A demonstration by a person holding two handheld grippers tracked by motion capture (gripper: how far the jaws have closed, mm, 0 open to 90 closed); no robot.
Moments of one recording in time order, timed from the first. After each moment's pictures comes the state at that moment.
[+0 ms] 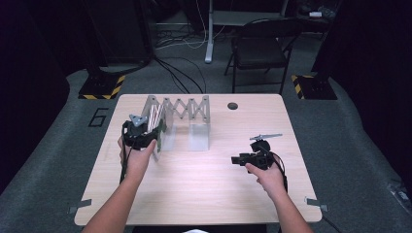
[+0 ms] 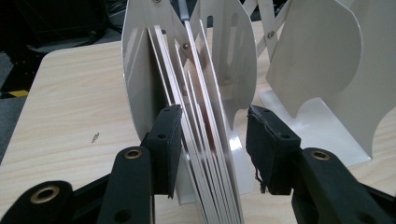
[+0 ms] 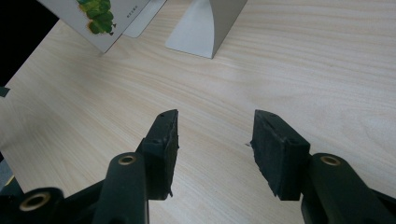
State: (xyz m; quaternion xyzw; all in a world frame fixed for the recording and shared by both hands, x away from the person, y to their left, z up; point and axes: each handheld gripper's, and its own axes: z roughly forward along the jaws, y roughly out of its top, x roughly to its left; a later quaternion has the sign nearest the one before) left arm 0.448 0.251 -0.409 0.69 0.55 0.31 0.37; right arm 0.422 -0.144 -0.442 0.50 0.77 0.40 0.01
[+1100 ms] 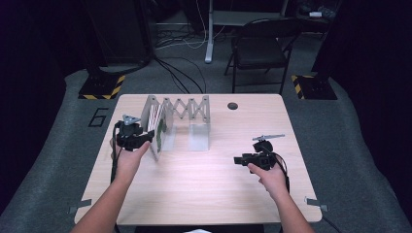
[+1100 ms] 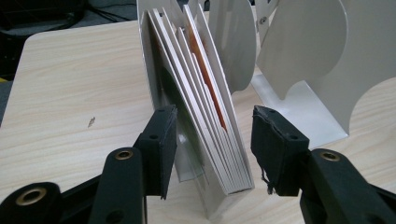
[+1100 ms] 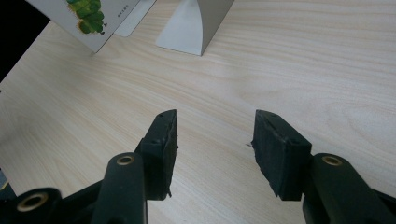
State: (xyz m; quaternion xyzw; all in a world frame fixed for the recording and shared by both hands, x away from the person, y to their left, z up) left arm 0.440 0.272 -0.399 0.70 0.55 0.26 0.37; right arm 0.423 -0.152 -0.445 0.51 0.77 0.40 0.01
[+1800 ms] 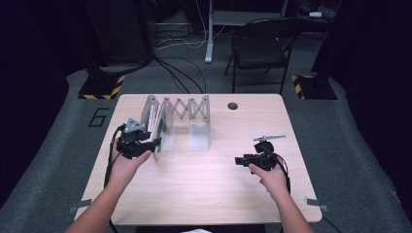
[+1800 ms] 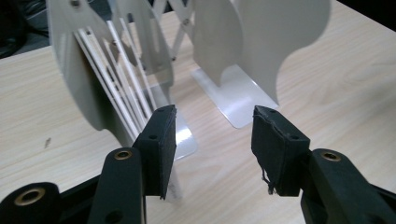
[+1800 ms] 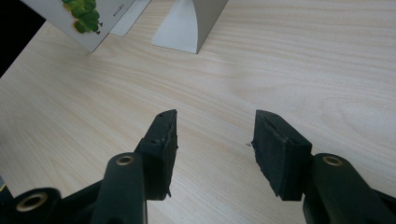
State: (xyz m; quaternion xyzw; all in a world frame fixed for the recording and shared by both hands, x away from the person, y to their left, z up) left arm 0.406 0.258 -0.378 0.78 0.44 0.21 0.40; right arm 0.421 -0.155 -0.447 0.51 0.76 0.39 0.02
